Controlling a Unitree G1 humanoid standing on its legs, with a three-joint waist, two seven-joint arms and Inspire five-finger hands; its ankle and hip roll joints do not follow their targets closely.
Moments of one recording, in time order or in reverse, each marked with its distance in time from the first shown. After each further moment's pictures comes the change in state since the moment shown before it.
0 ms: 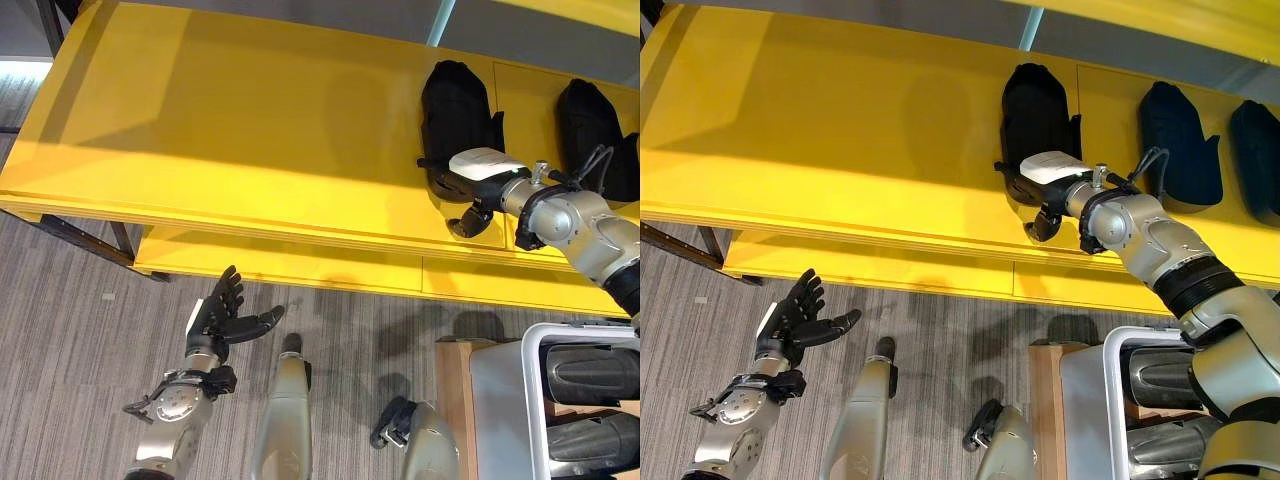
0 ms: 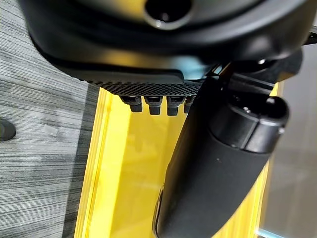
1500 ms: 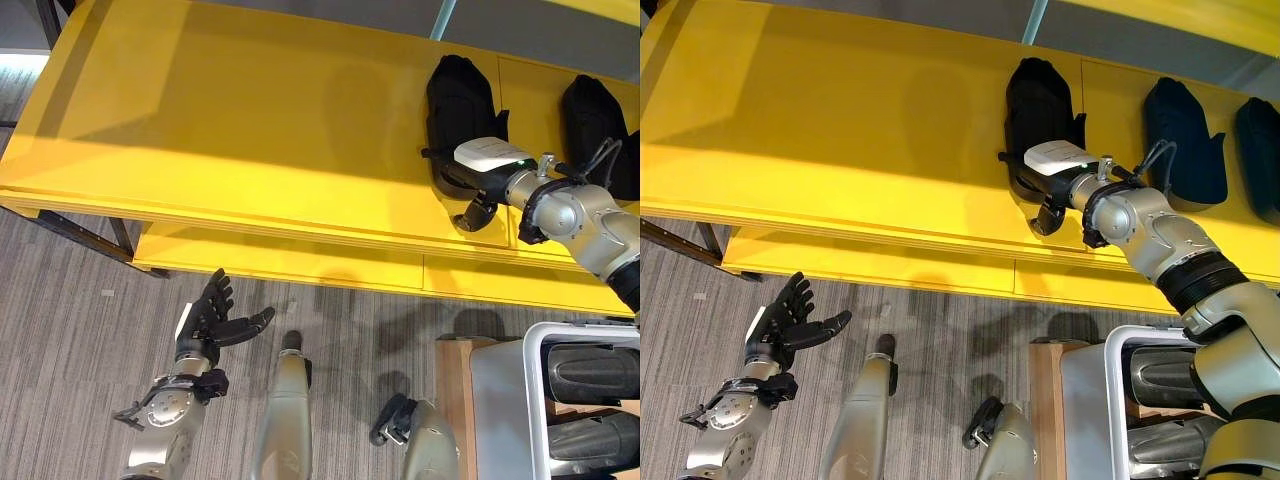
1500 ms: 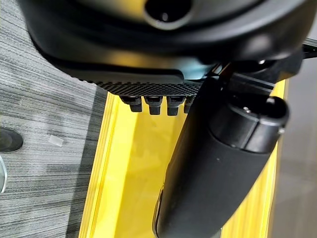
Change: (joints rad) left arm 0.034 0.001 0.045 0.000 -0.001 0.000 0.000; right arm -0.022 -0.006 0.000 0.012 -0.011 0.002 -0.027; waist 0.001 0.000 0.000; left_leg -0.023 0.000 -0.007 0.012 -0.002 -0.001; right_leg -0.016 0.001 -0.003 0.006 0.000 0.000
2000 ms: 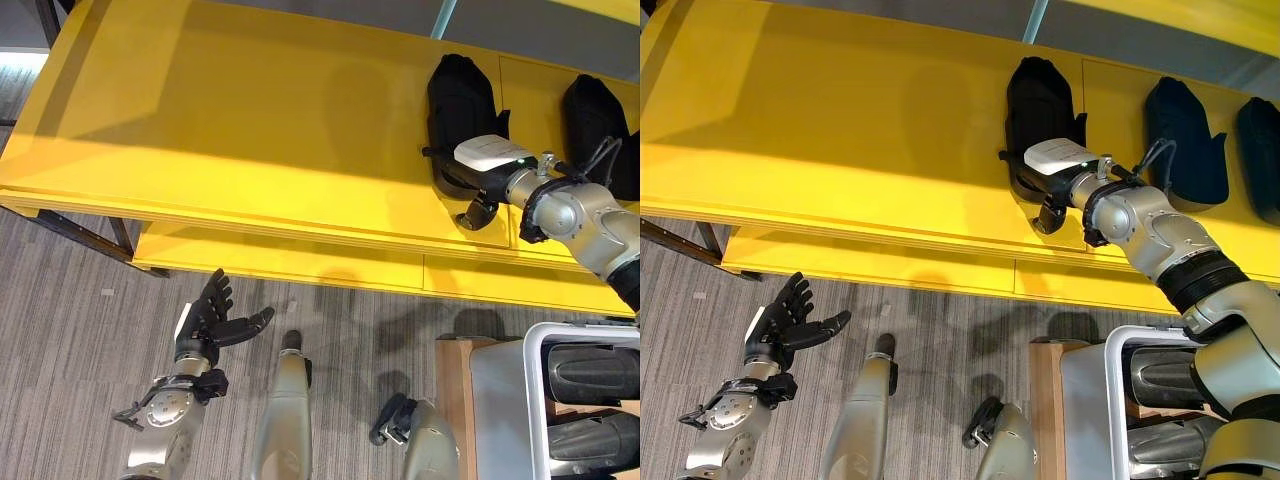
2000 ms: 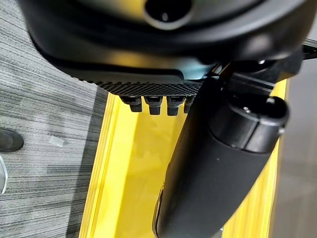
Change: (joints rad) left arm 0.000 0.000 0.002 0.000 0.000 0.000 0.000; right arm -0.007 -0.006 0.000 -0.010 -0.028 0.000 -0.007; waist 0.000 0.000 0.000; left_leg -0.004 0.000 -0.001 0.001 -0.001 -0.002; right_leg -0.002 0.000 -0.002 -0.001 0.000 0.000
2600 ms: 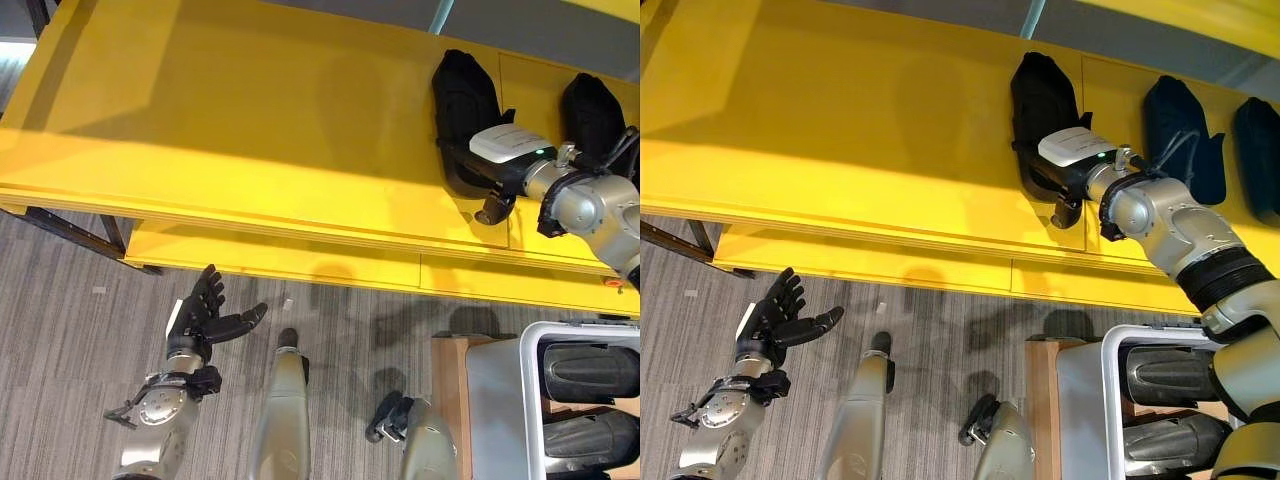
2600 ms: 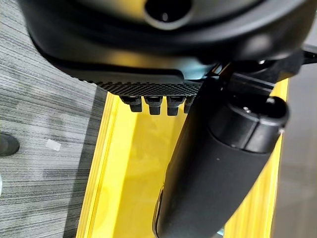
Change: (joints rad) left arm -0.009 0.033 0.030 -0.001 0.001 -0.002 -0.001; right arm -0.011 -0.078 0.000 -0.013 -0.001 -0.002 -0.001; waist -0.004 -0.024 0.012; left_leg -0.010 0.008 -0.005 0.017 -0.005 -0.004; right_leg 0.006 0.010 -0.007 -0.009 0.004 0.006
